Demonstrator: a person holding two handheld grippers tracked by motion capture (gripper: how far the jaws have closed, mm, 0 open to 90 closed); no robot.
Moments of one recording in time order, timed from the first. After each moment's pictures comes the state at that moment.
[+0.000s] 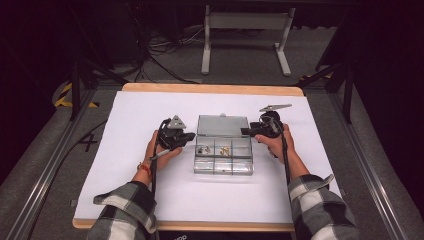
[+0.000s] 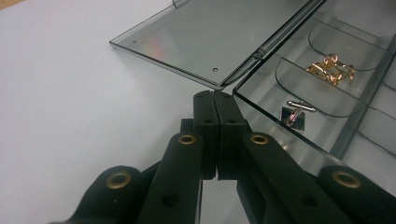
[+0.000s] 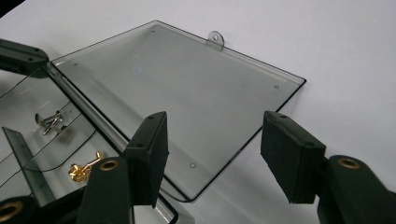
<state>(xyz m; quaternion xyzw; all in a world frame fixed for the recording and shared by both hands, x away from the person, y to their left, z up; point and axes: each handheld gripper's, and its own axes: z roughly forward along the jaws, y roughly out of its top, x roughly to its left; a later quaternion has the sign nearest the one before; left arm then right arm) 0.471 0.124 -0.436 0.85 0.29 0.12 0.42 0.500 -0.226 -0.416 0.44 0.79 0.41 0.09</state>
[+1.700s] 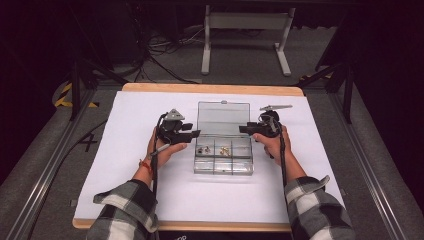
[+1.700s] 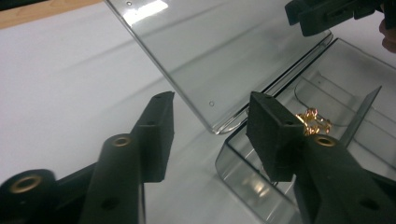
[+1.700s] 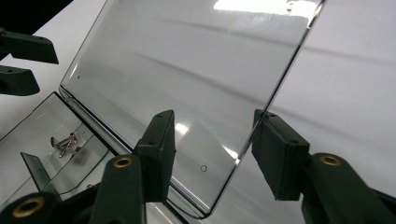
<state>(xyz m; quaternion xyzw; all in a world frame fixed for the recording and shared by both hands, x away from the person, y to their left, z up) 0.476 0.118 -0.416 0.81 0.34 0.10 0.46 0.497 -0.223 -0.415 0.46 0.77 0.44 0.08</state>
